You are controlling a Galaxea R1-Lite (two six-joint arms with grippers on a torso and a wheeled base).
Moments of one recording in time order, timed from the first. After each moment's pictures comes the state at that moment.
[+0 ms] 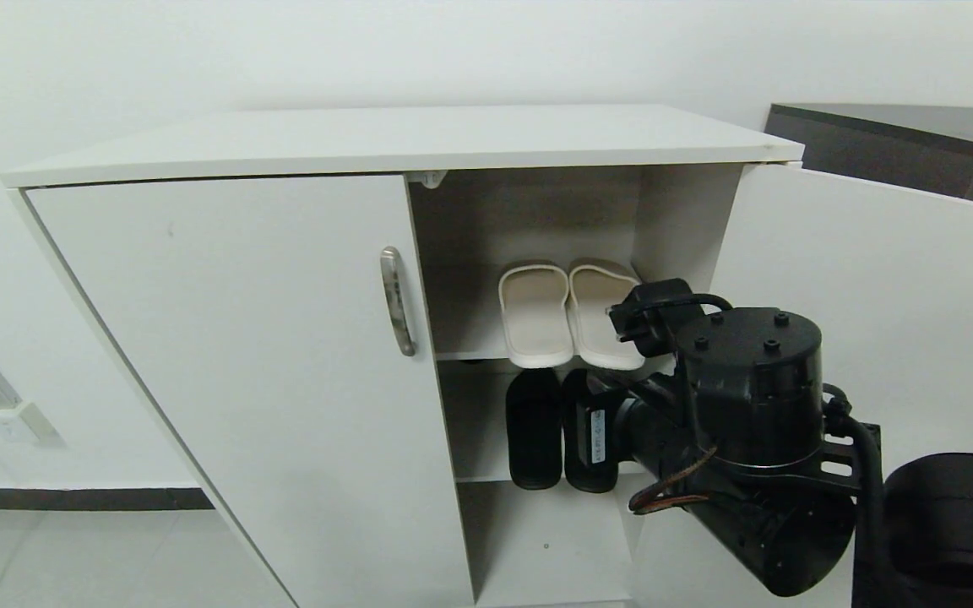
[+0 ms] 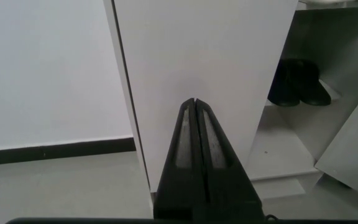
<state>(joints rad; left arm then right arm) 0.00 0.00 0.00 0.00 -0.03 0.02 0.97 1.74 -0.91 -0.59 -0.60 0.19</state>
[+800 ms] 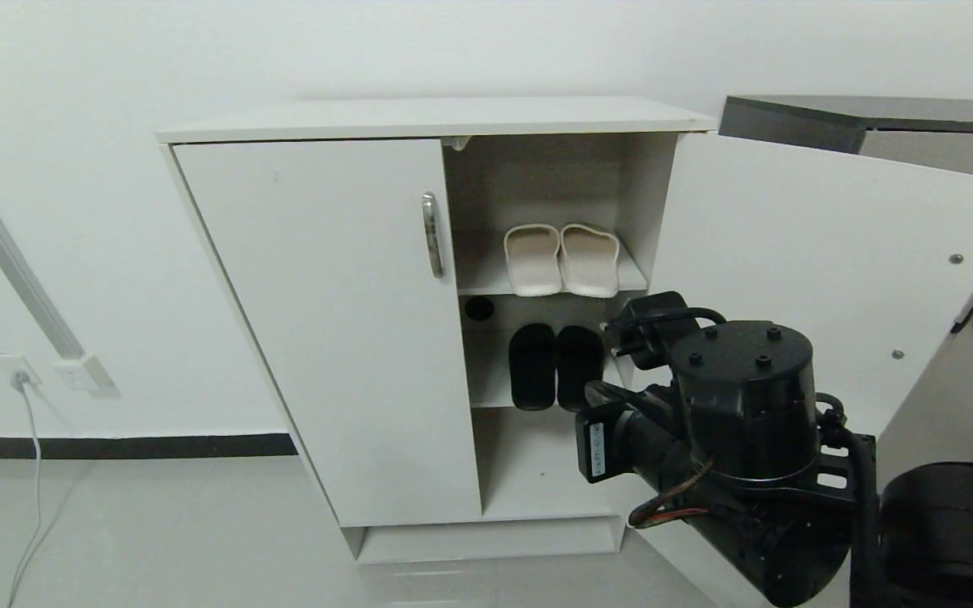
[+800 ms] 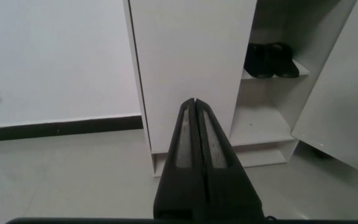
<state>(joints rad) 0.00 0.00 0.00 0.00 -0.03 0.02 0.97 1.75 -0.89 -0.59 -0.58 0.19</state>
